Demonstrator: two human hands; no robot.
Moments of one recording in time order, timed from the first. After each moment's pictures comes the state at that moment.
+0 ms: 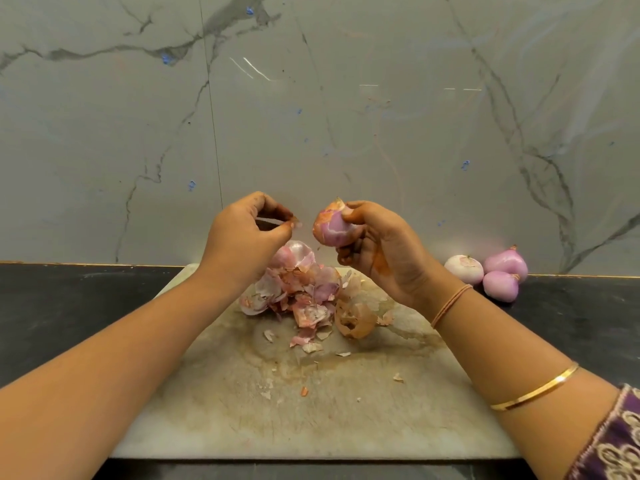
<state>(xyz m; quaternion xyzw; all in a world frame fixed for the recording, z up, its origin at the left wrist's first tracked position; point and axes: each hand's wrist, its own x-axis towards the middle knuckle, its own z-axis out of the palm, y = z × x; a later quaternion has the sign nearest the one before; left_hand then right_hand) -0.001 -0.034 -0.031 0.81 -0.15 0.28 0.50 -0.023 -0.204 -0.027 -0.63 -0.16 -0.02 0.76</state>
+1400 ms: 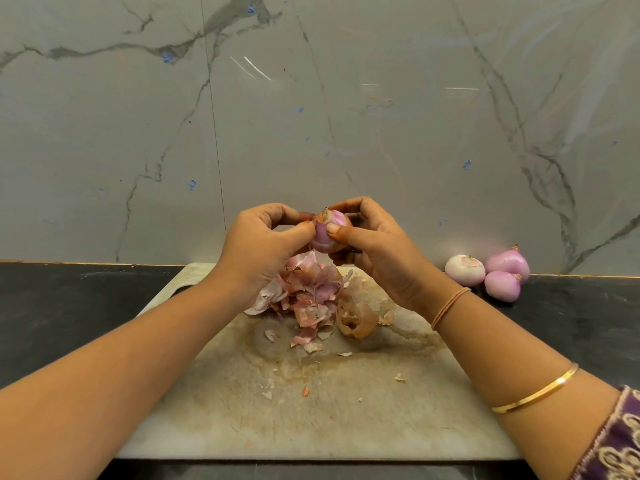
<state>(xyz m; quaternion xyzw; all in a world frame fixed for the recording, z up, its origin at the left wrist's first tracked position) -0.015 -0.051 -0.031 0.71 -0.16 0.16 0.67 -0.021 -0.204 -0.031 -0.73 -0.19 -0.07 0.65</state>
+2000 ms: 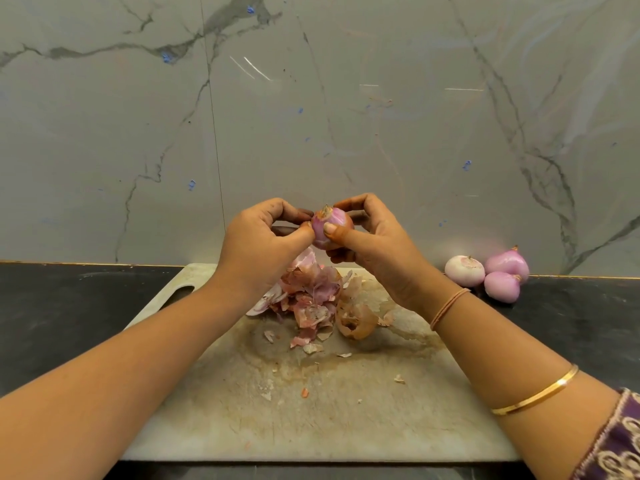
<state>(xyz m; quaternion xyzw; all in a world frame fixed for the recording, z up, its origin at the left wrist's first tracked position) -0.017 -0.051 -0.033 0.76 -0.18 0.25 0.57 -0.020 -0.203 -0.031 -0.73 -0.19 -0.11 0.64</state>
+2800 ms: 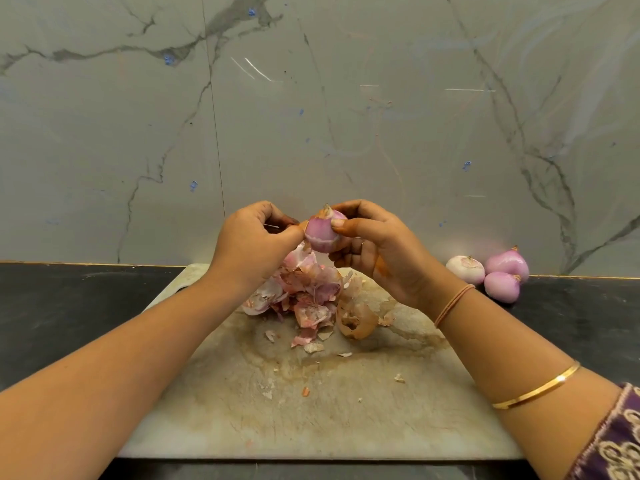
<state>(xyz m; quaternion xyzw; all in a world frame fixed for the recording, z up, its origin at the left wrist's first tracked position) -0.009 -0.042 -0.031 0.81 -0.12 0.25 0.52 -0.022 -0.206 -0.027 -0.66 -0.19 -0.02 0.72</state>
